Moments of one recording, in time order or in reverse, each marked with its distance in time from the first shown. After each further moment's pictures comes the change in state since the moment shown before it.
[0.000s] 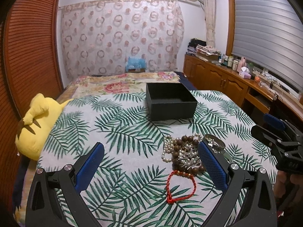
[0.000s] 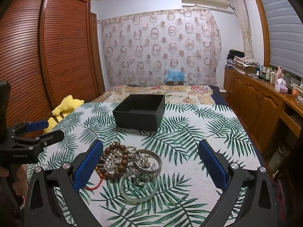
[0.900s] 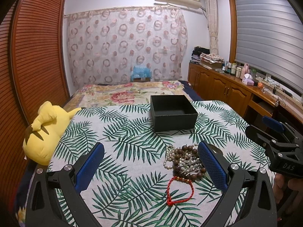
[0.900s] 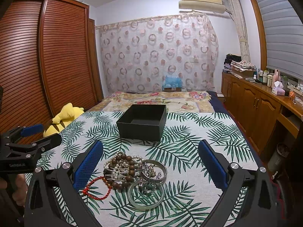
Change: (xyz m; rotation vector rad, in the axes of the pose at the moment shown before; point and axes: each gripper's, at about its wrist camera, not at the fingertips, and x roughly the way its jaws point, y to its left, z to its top) left arm -0.029 -0.003 0.016 -0.005 -0.071 0.059; right arm -0.014 0.012 0.016 0.017 -0.051 -0.019
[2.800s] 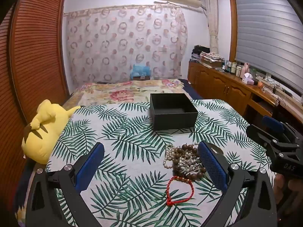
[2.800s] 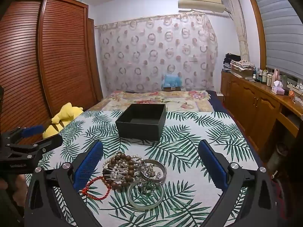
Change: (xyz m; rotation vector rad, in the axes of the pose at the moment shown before) left arm 0.004 -0.002 -0.007 -0.004 0.008 -0.005; right arm -0.001 -0.001 0.001 0.001 0.005 -0.001
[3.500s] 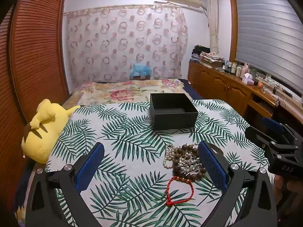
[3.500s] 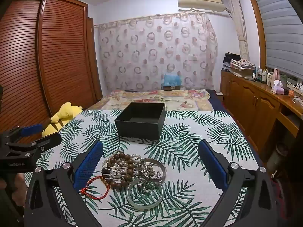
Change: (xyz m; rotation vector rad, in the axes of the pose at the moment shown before) left arm 0.000 0.000 0.000 -0.007 0.003 -0.003; right arm 0.001 0.000 0.000 0.000 0.003 0.002
